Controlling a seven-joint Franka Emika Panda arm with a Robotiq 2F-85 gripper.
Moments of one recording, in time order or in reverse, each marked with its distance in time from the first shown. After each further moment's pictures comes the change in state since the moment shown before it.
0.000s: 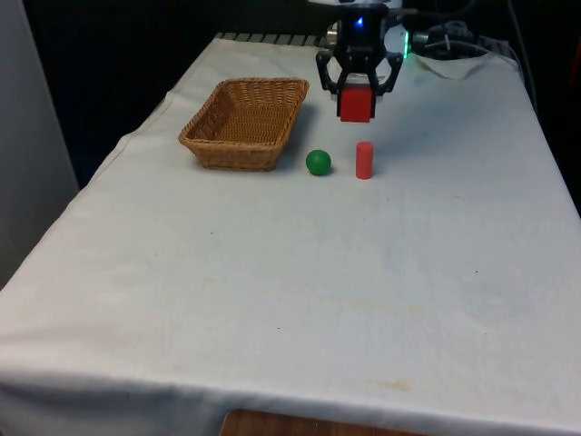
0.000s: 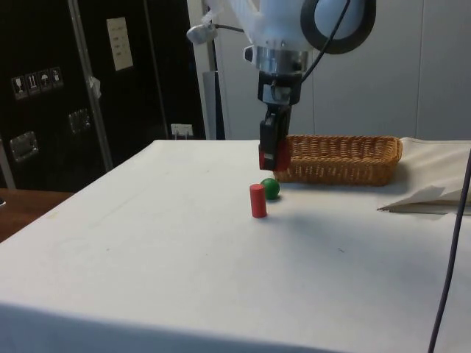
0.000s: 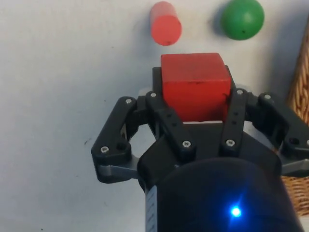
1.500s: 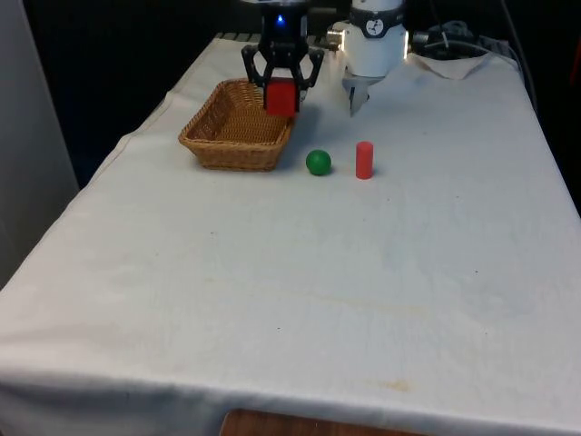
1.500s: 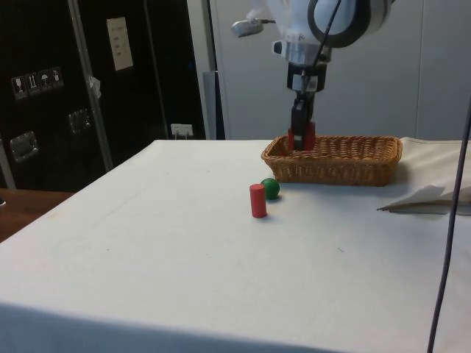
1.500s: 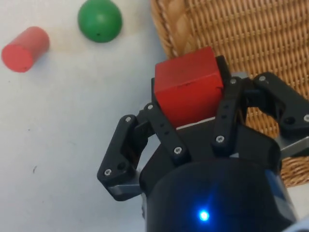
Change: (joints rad) arm -0.026 0.006 -0.290 0.001 0.000 0.000 -0.339
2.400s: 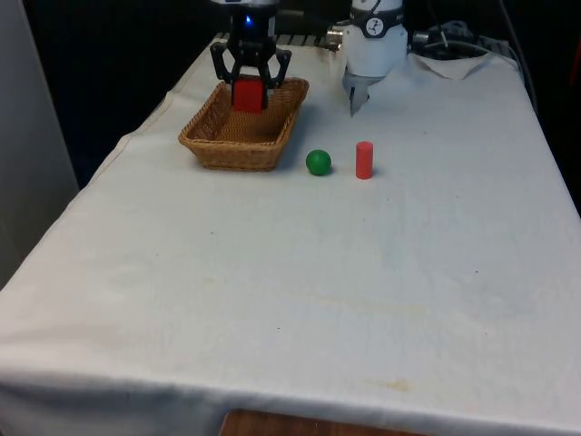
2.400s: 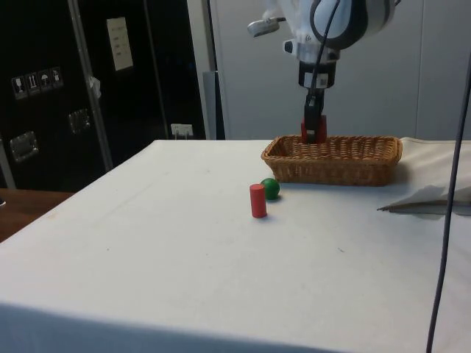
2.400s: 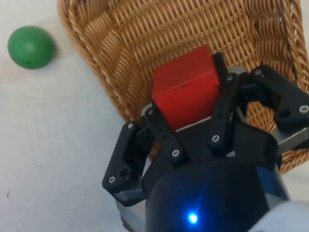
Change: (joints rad) arm 0.001 0.060 -0.119 0.036 0.000 0.000 -0.127
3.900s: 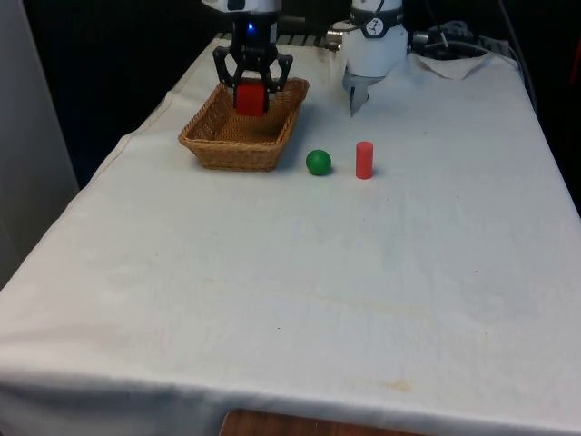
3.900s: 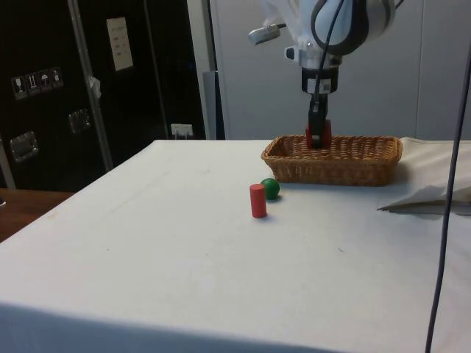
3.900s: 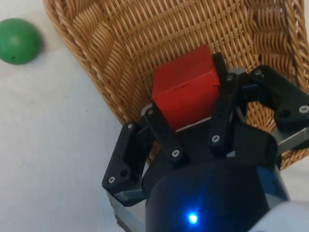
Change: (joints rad) arm 0.004 0.034 0.001 -0.007 0.003 -0.001 0.000
